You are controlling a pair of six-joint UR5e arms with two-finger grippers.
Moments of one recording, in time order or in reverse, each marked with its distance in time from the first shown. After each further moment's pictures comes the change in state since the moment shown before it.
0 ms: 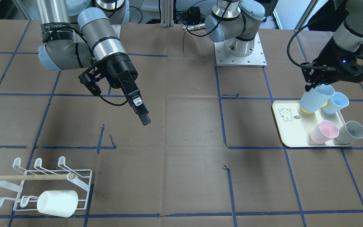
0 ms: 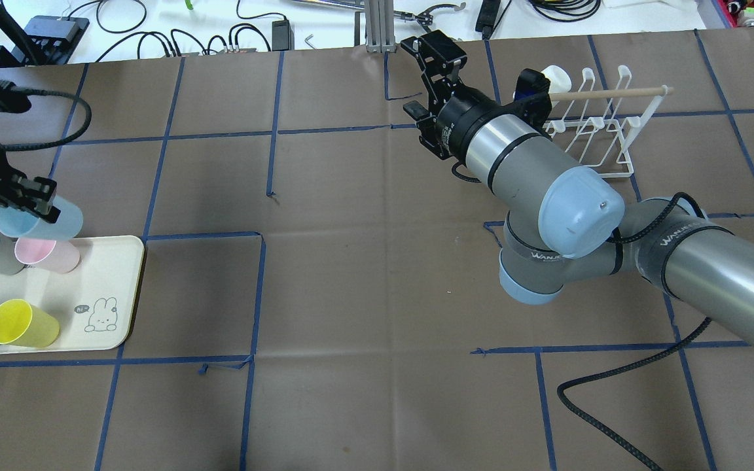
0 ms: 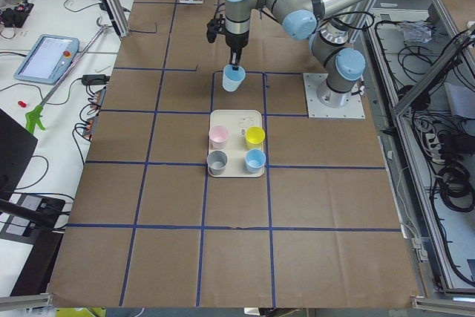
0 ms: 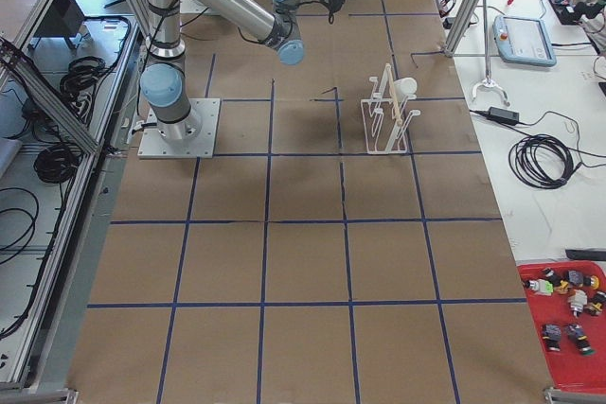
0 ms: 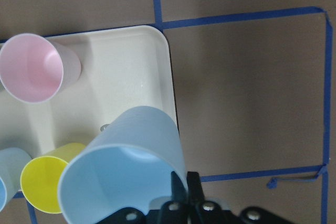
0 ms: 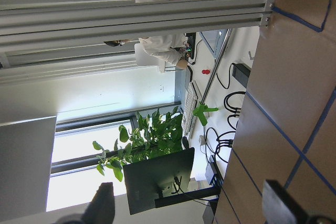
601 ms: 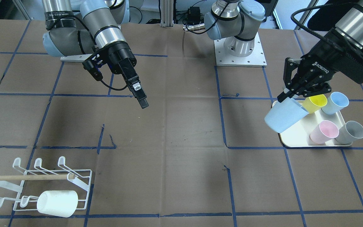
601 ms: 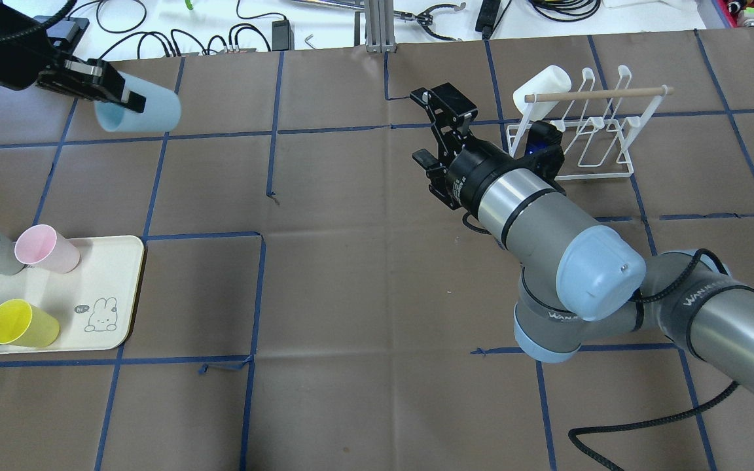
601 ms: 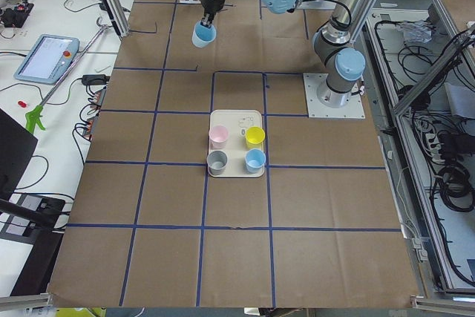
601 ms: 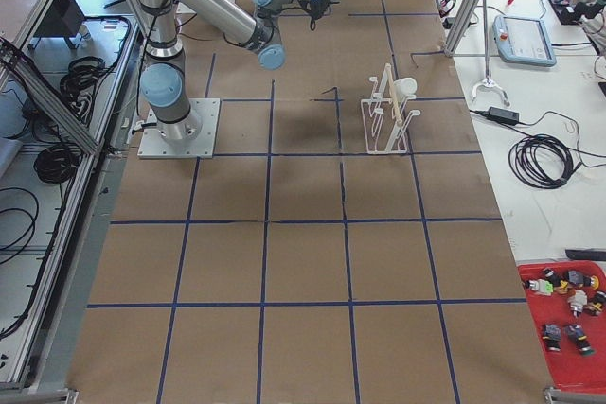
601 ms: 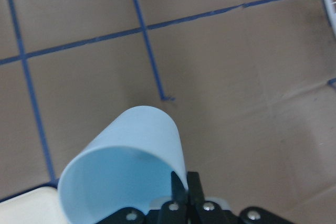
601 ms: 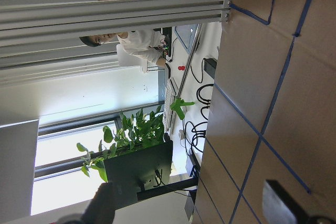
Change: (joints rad) left arm -0.082 -0.071 0.125 0.011 -0.564 0.006; right arm 0.001 -0.113 0.181 -0.005 -0.002 0.001
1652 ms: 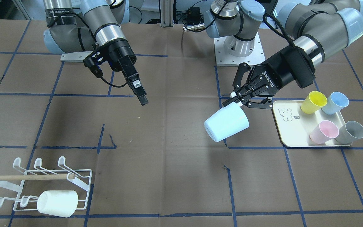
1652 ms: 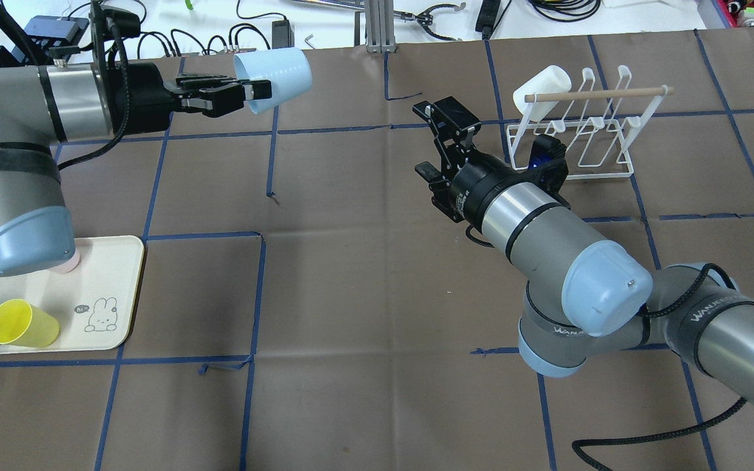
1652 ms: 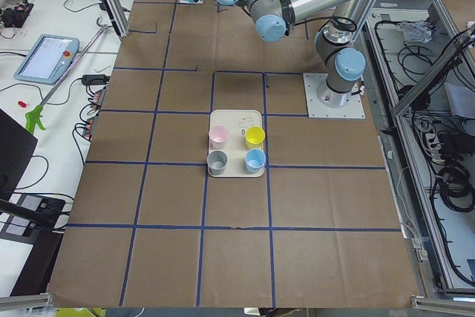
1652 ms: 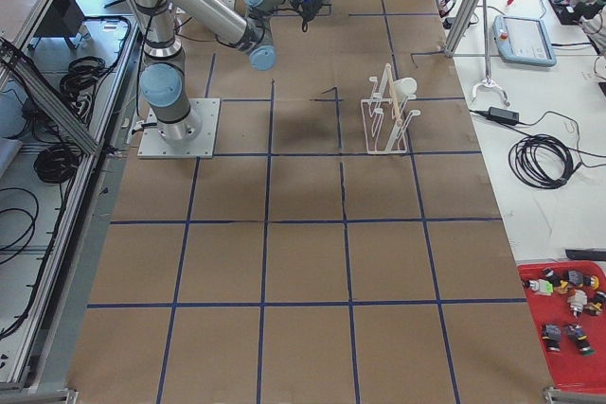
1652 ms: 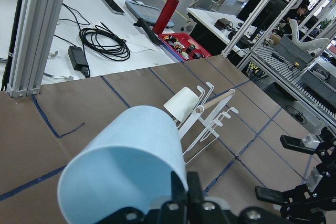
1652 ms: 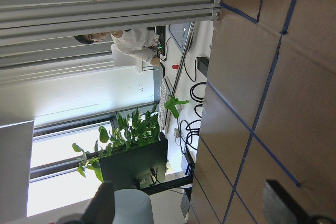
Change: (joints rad) left arm -0.076 -0.030 -0.424 0.771 -0.551 0.005; right arm 0.001 -0.016 0.019 0.009 0.003 0.003
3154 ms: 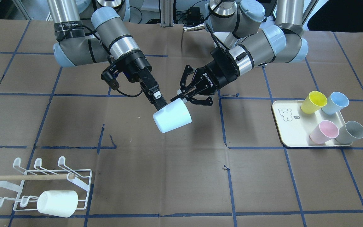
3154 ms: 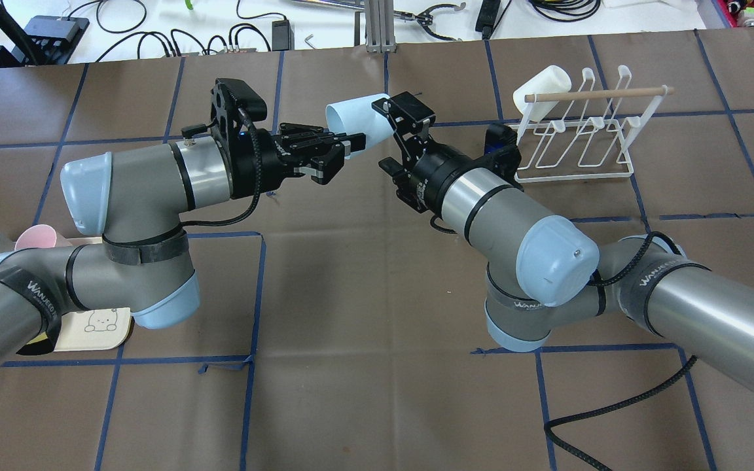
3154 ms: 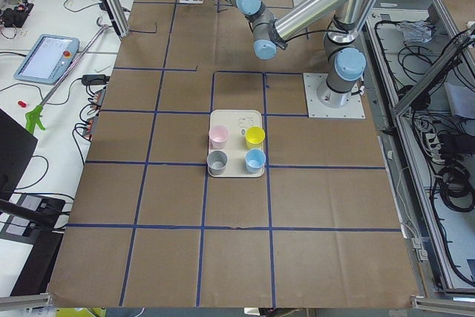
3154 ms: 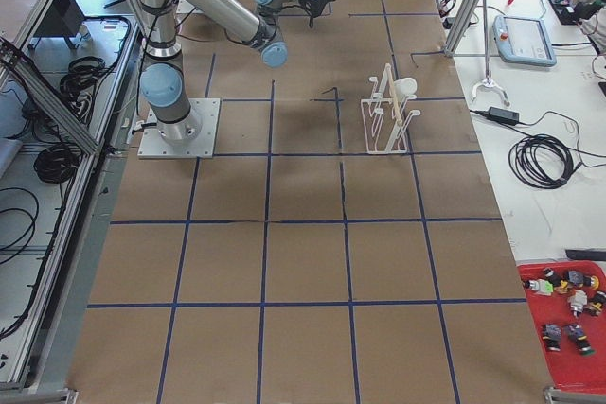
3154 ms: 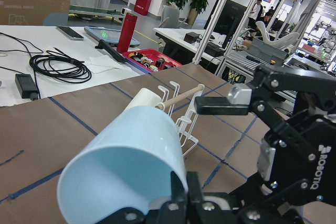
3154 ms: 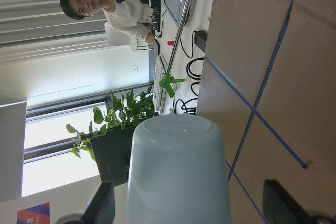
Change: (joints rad) left arm -0.226 -0.142 -0.142 0.707 0.123 -0.357; right arm 0.079 0.126 -0.116 -0.004 0.001 0.014
